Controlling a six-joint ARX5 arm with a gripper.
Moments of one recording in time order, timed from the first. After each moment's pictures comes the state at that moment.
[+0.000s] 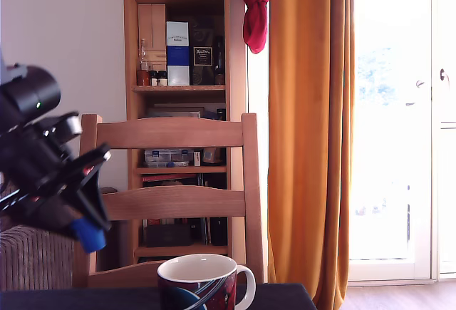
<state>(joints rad) -0.21 1.79 0.91 -0.18 0.44 -0.15</state>
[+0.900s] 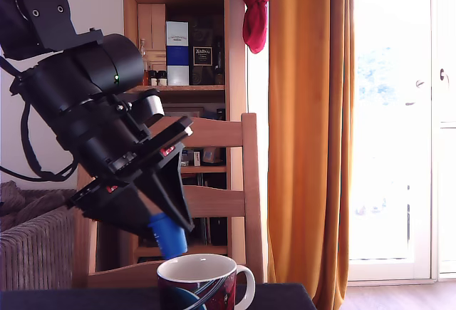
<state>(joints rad) -0.54 1.74 0.92 -0.26 0.42 -0.25</state>
